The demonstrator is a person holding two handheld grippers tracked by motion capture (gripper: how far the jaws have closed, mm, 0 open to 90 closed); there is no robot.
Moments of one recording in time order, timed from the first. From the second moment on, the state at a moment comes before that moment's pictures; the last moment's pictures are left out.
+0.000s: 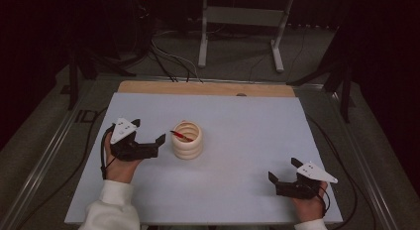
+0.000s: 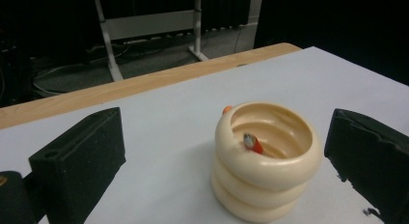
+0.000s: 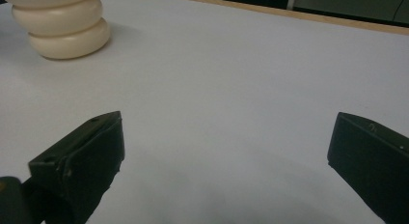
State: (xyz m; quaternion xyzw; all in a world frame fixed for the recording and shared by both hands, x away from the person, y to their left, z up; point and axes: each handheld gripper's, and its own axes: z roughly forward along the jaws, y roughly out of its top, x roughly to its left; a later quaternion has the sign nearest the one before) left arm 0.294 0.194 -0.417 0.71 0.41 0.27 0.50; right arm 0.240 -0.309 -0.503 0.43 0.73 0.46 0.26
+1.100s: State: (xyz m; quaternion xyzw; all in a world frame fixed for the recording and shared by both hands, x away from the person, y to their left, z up) left arm 0.265 0.219 -0.477 0.71 0.42 0.29 0.48; right arm 0.238 -0.308 -0.502 0.43 0.73 0.46 0.26
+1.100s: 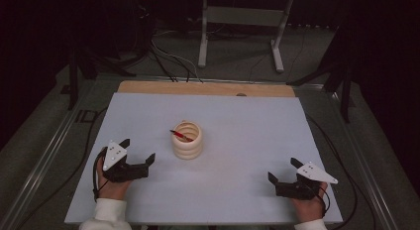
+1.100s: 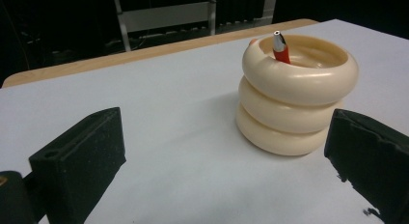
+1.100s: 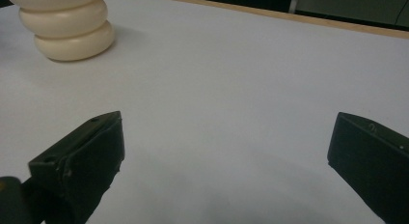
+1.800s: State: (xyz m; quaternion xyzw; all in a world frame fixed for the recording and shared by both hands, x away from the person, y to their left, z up) left arm 0.258 0.222 -0.491 0.70 0.44 0.32 0.46; right arm 0.240 -0.309 -0.503 0.43 0.73 0.46 0.26
